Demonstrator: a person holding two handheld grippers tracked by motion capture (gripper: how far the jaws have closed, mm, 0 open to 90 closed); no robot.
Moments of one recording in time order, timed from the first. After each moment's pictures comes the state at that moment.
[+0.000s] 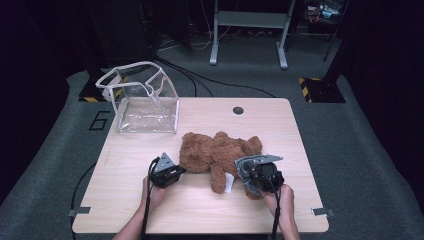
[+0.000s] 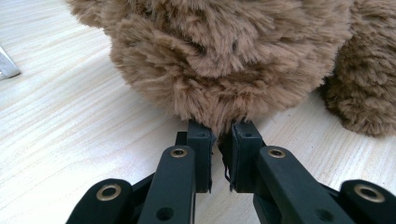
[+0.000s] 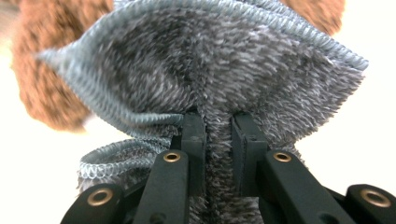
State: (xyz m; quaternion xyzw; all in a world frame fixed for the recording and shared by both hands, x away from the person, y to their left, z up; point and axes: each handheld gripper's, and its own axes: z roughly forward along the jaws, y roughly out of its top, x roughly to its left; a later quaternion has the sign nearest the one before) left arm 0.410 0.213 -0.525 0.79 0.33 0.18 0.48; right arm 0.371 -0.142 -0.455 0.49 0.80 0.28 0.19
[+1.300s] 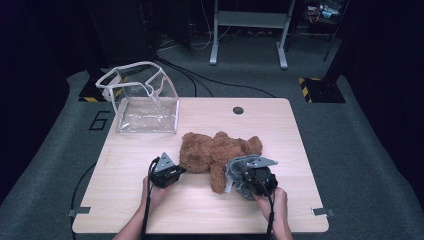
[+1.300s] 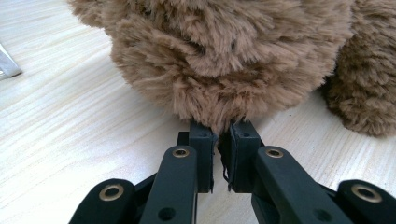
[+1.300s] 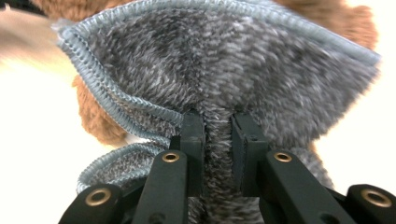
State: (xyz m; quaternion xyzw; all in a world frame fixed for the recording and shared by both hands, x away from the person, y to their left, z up) left arm 0.410 0.213 -0.525 0.79 0.34 0.18 0.48; right arm 0.359 -0.116 -0.450 0.47 0.80 0.31 0.19
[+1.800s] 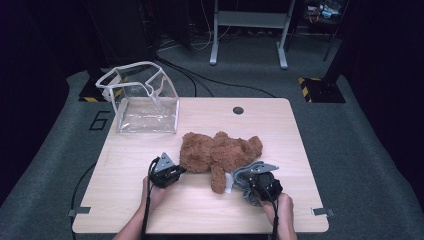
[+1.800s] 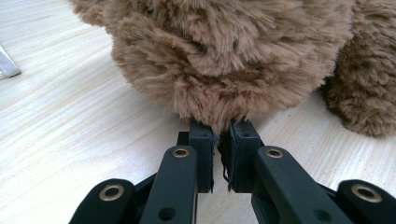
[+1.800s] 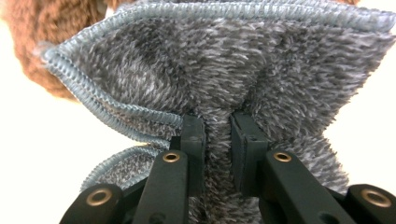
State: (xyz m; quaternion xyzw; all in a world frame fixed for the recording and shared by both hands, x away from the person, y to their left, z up) left arm 0.409 0.213 -0.525 0.79 0.33 0.17 0.48; right arm 0.354 -0.136 -0.470 0.49 0.81 0.26 0.19
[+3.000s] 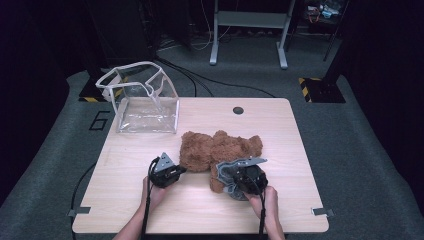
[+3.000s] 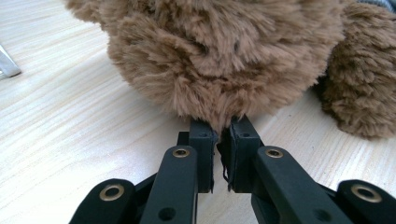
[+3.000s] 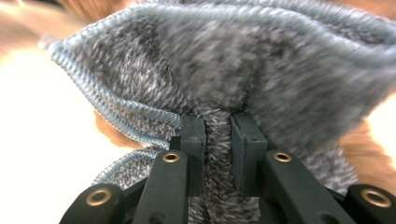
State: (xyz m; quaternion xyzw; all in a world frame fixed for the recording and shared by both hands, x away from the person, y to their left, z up) left arm 0.410 0.214 -0.524 0.80 0.33 0.17 0.48; right arm 0.373 -0.102 -0.466 0.46 0.81 0.31 0.15
